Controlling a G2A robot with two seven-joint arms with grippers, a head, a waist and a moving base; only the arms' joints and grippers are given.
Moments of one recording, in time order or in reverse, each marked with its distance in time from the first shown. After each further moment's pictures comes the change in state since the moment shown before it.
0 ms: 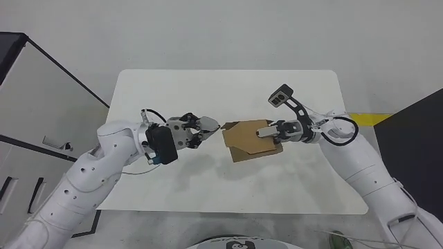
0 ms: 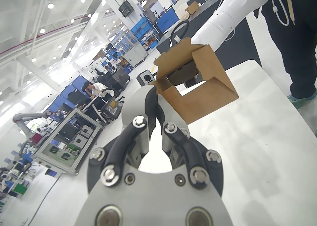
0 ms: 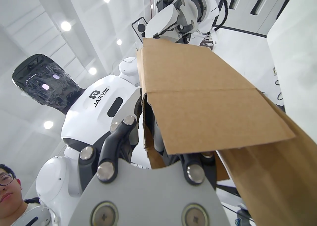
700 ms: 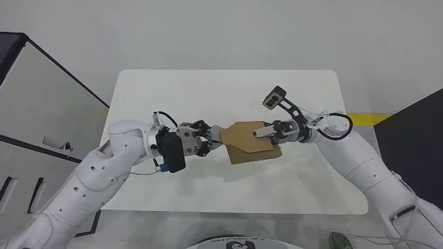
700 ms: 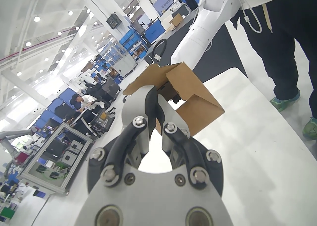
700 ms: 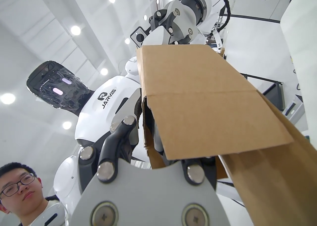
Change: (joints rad) left arm -0.056 -0.017 0.083 0.005 0.055 -0.034 0.044; right arm 0.085 0.030 -0.165 0.053 0.128 0.025 0.000
